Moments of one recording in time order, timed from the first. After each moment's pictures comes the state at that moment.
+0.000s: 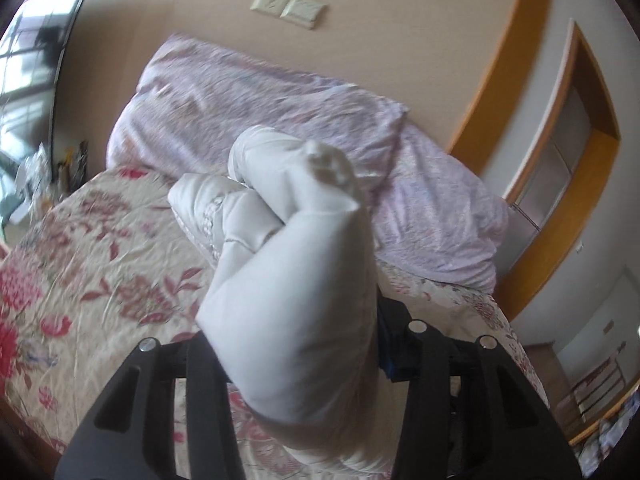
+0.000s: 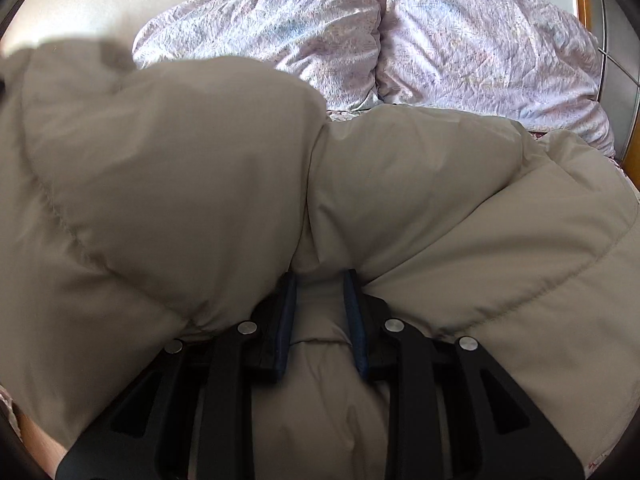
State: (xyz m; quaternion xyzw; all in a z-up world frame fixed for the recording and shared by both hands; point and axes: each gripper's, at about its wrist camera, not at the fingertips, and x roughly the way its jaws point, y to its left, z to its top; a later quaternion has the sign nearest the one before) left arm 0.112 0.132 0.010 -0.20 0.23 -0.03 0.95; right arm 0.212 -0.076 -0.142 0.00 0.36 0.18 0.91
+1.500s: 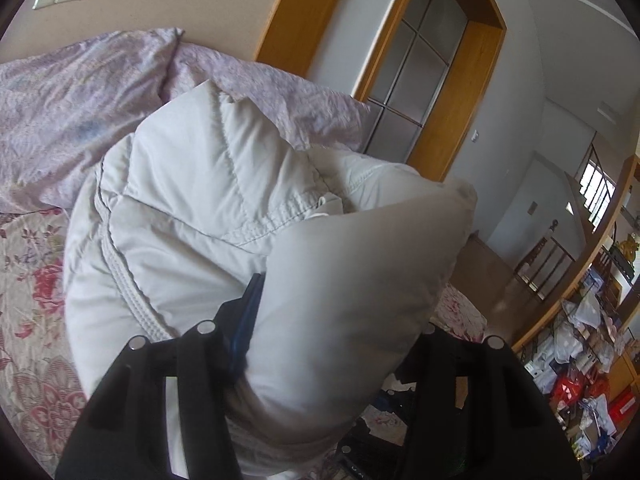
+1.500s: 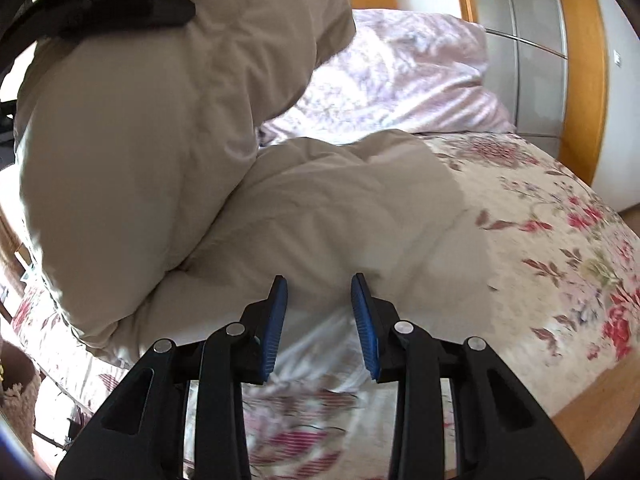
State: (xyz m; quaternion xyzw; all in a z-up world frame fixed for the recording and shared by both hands) left arm 0.174 -0.102 -0.008 -0.09 0.29 -0.26 0.92; right arm 0.149 -0.251 -0.139 0.07 0.29 0.09 0.95
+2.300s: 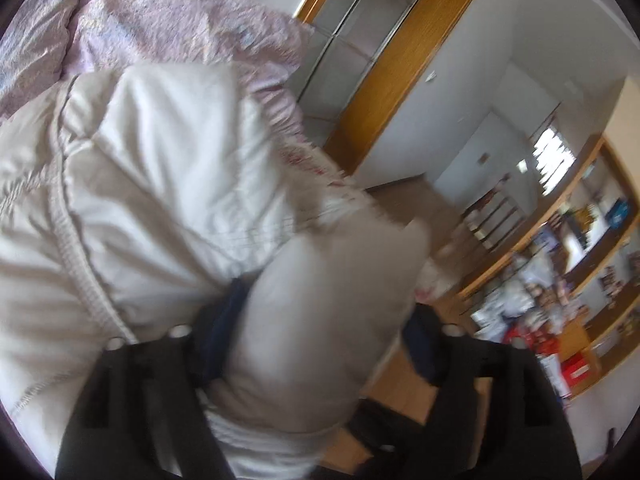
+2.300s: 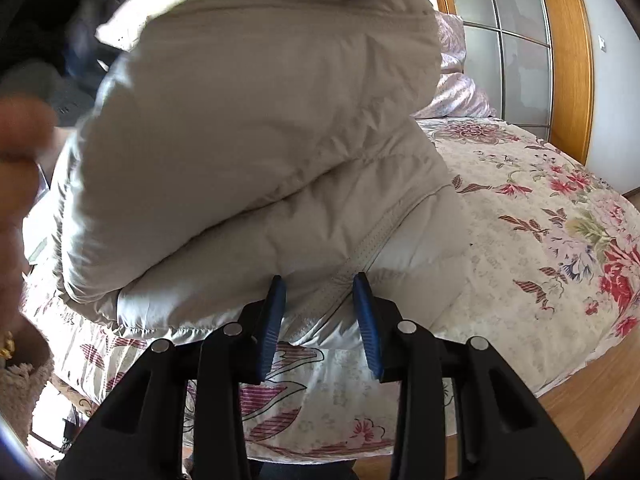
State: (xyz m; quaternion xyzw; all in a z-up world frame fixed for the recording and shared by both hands) left arm 0.230 -0.179 -0.042 -0.10 0.38 -0.38 0.84; right arm 0.120 -0.265 -0.166 0.09 0.28 0.09 0.95
